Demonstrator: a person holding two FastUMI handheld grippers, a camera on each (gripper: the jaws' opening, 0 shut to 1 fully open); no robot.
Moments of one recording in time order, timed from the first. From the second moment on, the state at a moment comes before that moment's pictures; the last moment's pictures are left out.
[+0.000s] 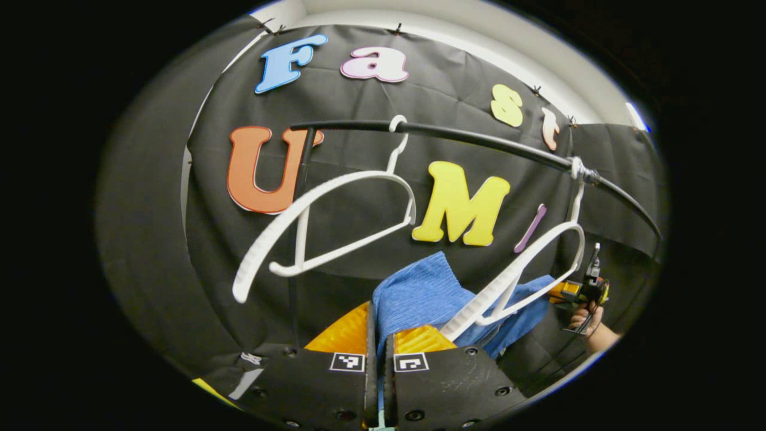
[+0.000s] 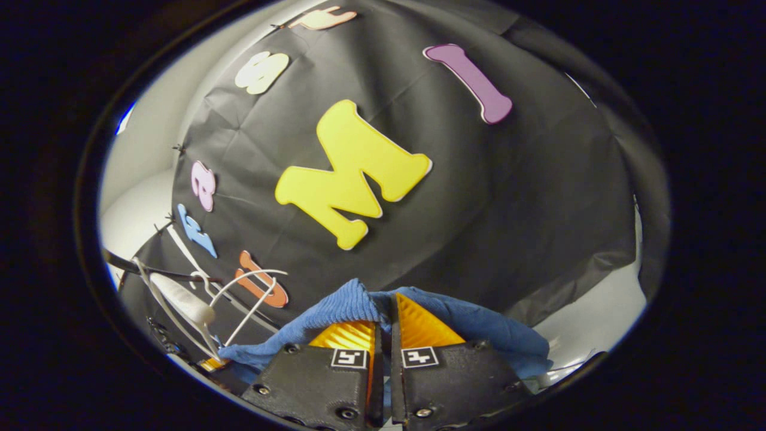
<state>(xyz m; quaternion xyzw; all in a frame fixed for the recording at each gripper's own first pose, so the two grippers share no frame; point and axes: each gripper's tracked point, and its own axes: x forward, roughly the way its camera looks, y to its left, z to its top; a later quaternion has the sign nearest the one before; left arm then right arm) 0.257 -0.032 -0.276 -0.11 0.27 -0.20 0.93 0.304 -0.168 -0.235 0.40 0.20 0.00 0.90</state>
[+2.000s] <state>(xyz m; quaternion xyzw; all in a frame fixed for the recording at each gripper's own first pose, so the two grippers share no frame) 0.044 -0.156 -0.369 -0.13 0.37 -0.32 0.86 0.128 0.050 -0.365 0.27 0.37 0.06 0.88</state>
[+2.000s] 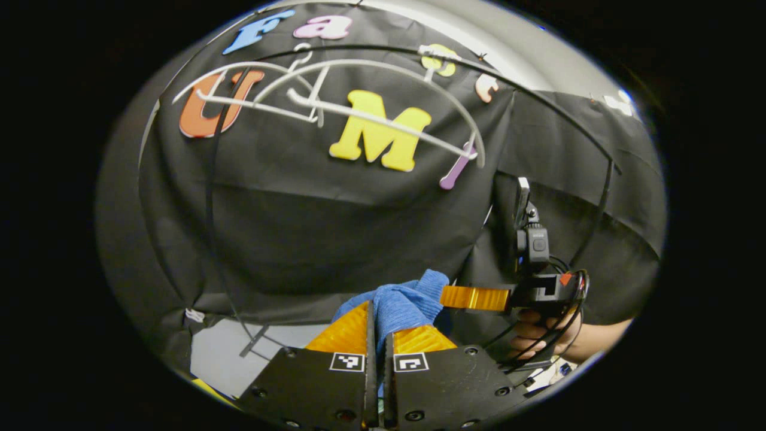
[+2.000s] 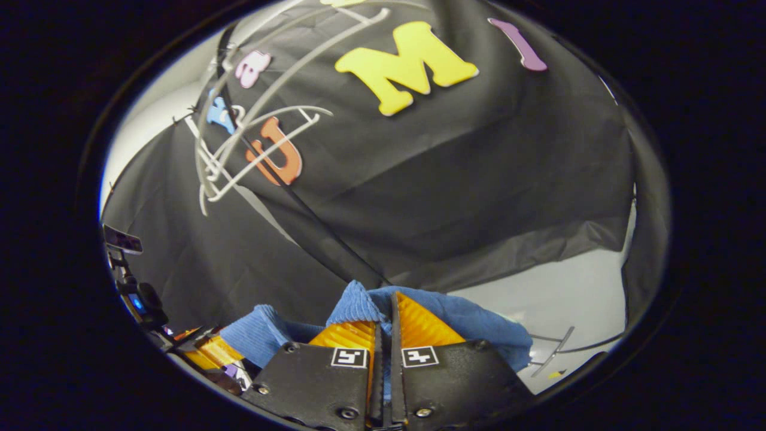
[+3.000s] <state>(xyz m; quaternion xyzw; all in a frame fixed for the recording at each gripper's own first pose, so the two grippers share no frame) -0.004 -0.094 -0.460 -0.02 0.55 -0.17 0.81 0.079 -0.017 -0.405 0.07 0.46 -0.04 0.88</state>
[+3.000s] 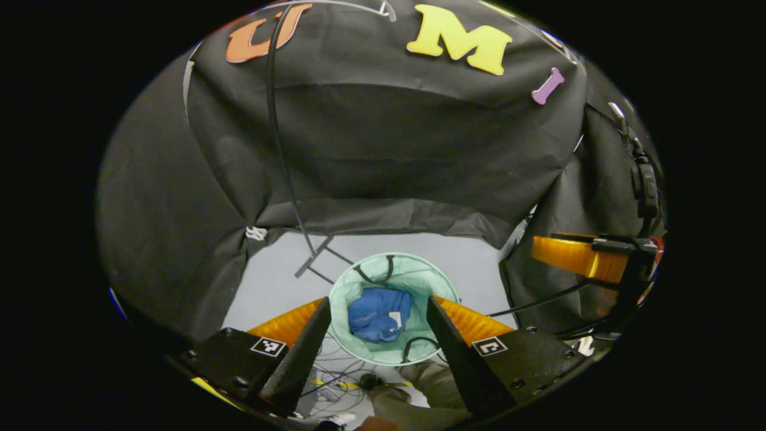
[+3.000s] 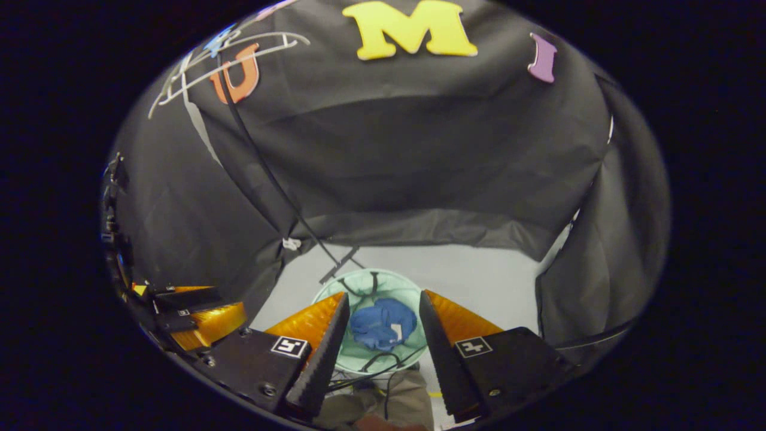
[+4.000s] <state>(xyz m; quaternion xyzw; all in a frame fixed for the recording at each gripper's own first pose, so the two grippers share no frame) -0.009 0.004 -0.039 0.00 0.10 -0.11 0.99 -0.075 -0.037 0.031 0.00 0.03 -0.09 1.00</state>
